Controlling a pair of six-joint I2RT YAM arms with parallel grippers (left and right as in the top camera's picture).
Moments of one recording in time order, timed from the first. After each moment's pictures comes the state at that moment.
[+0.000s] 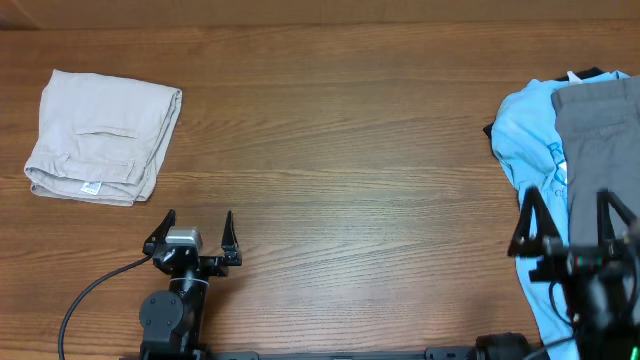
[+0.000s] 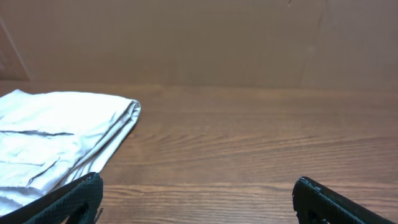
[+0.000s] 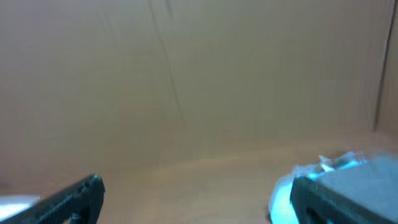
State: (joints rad) left arm -0.07 0.02 0.01 -0.08 -0.02 -0.07; right arm 0.07 0.39 1.01 -0.66 0.04 0.21
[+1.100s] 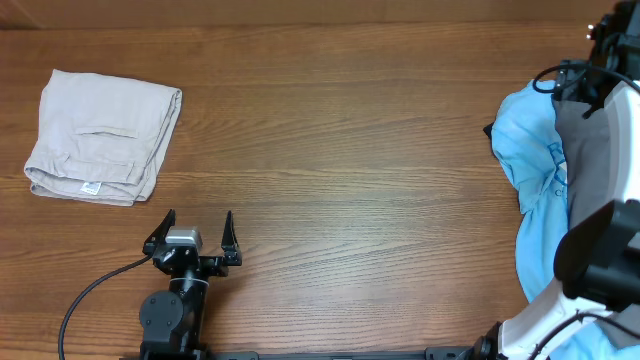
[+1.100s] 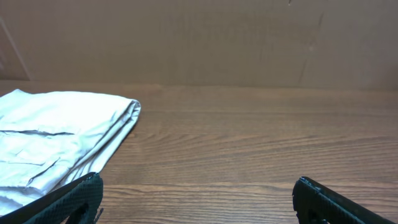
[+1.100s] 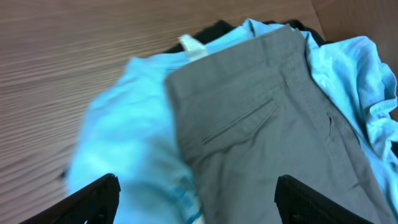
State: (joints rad) left arm -0.07 0.02 0.01 -0.08 -0.02 -0.07; right arm -0.33 1.96 1.85 -0.90 0.24 -0.11
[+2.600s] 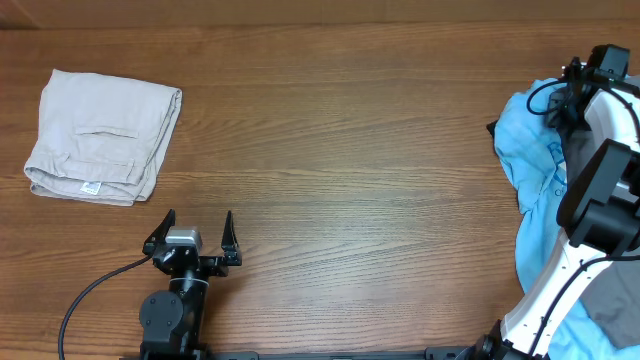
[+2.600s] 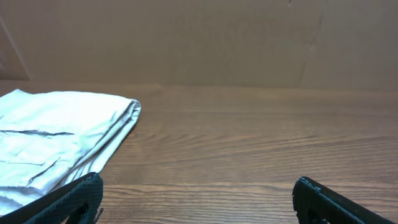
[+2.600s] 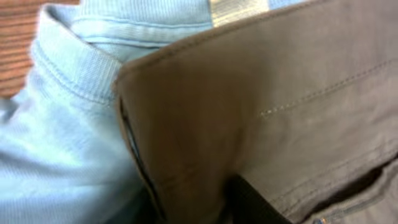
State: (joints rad) left arm -0.07 0.02 0.01 -0.08 -0.02 -0.07; right arm -0.41 2.35 1.86 -0.64 0.13 -0.24
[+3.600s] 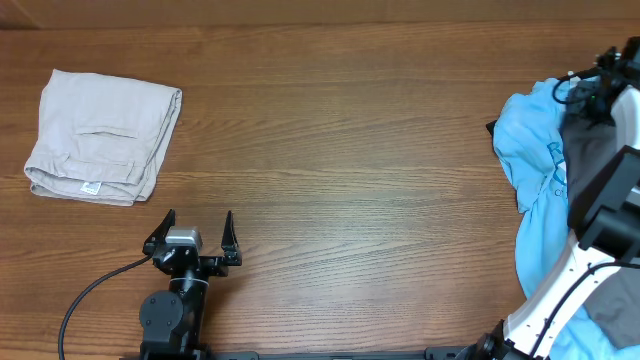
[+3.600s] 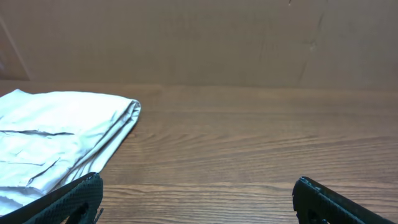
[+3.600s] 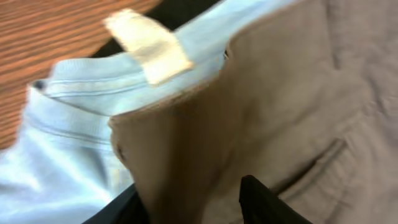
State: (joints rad) left arm -0.07 0.02 0.01 -0.08 -0.02 -0.07; right arm -0.49 2.35 1.98 -0.71 0.05 -0.14
